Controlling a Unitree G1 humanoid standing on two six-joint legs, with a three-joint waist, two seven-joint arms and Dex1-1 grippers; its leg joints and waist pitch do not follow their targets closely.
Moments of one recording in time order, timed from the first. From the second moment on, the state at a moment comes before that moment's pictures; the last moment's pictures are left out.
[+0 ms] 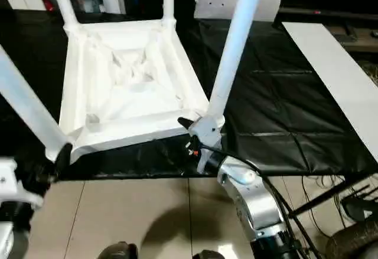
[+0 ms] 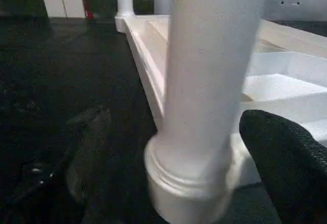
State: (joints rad) left arm 0.26 0.16 0.27 -0.23 -0.17 -0.04 -0.24; right arm -0.19 -0.18 0.24 0.00 0.20 0.19 0.62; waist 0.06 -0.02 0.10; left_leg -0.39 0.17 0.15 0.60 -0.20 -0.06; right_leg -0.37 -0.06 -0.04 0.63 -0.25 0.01
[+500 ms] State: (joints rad) left arm 0.11 0.25 0.24 -0.22 -0.23 0.06 -0.30; right arm -0.24 -0.16 0.28 0.03 0.20 0.18 0.70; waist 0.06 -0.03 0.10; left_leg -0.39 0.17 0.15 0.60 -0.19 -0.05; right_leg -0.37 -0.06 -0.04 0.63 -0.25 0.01
